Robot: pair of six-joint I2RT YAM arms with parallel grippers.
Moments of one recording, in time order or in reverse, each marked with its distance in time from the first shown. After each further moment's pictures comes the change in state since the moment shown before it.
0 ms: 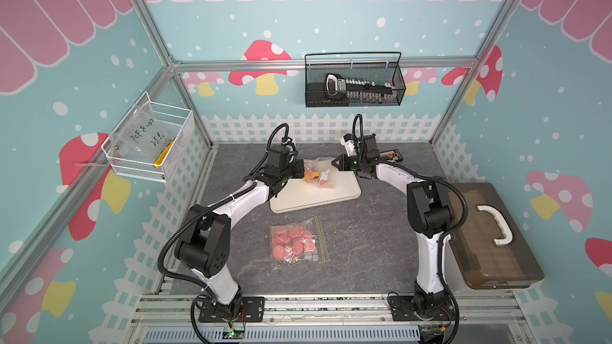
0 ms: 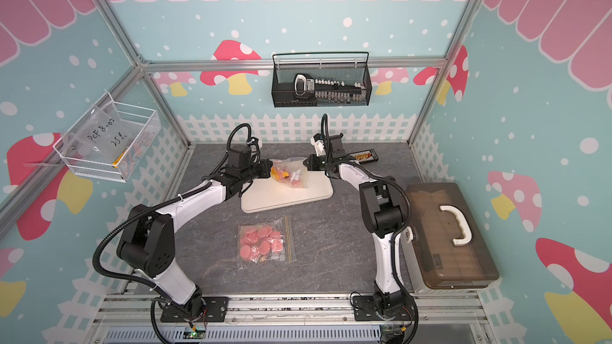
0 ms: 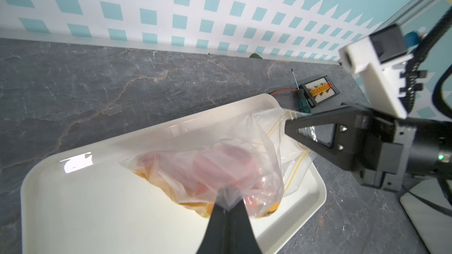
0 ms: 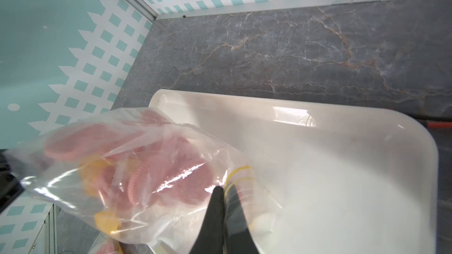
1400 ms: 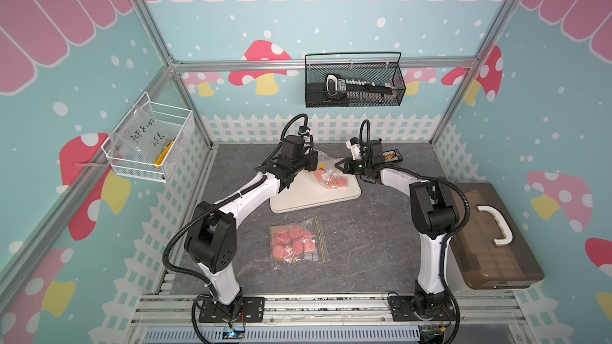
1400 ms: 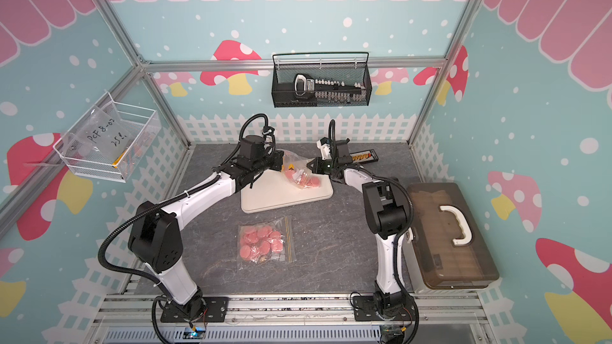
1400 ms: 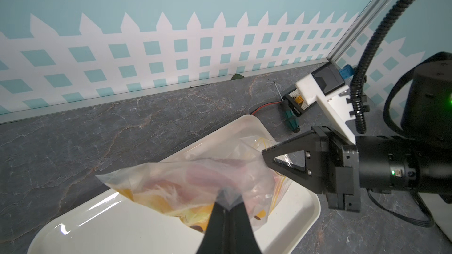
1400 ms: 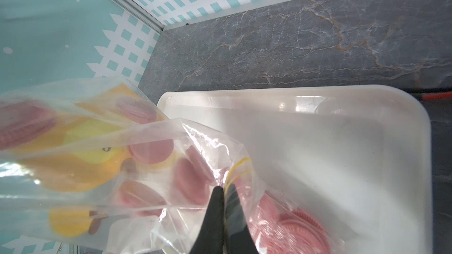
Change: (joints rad) left arm -0.095 0.063 0.209 -0.093 -0.087 0.152; right arm -0.034 -0.031 -0.119 0.154 -0.065 0.094
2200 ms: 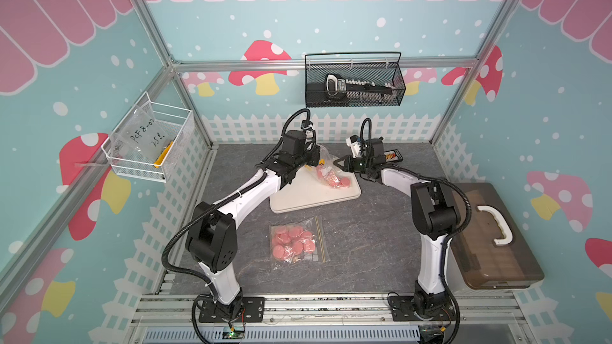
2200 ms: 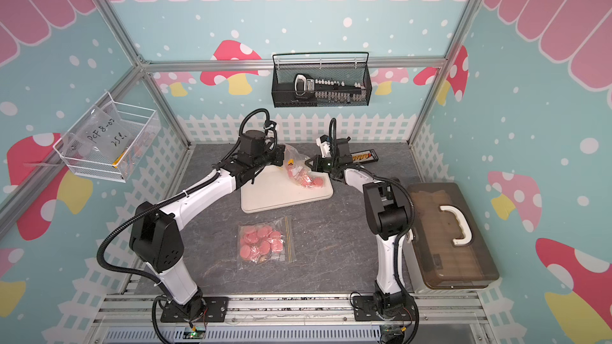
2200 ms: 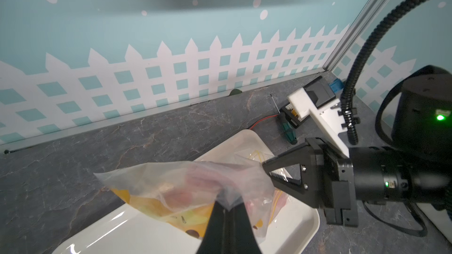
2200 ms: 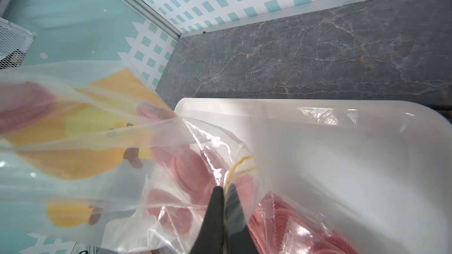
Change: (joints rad) left arm -0.013 0.017 0.084 -0.014 -0.021 0.045; right arm 0.000 -0.012 -0.006 0.060 -0.052 0.041
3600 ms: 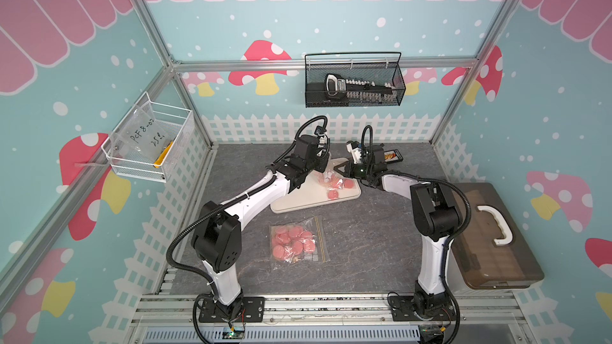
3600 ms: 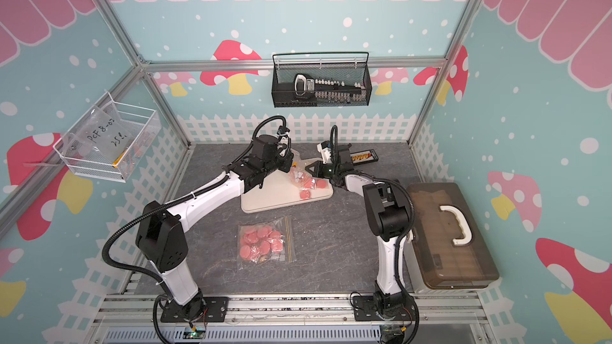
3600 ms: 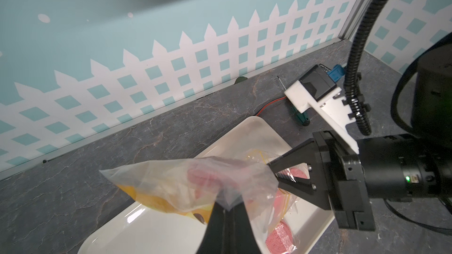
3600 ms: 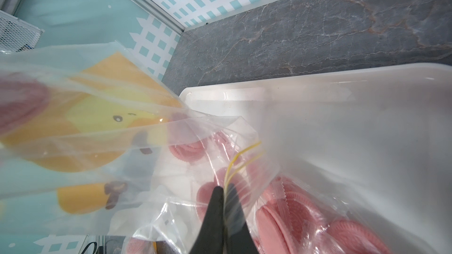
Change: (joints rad) left arm -0.092 0.016 0.018 -0.070 -0.146 0.137; right arm -0.002 -0.023 -0.125 0.121 -0.030 0.051
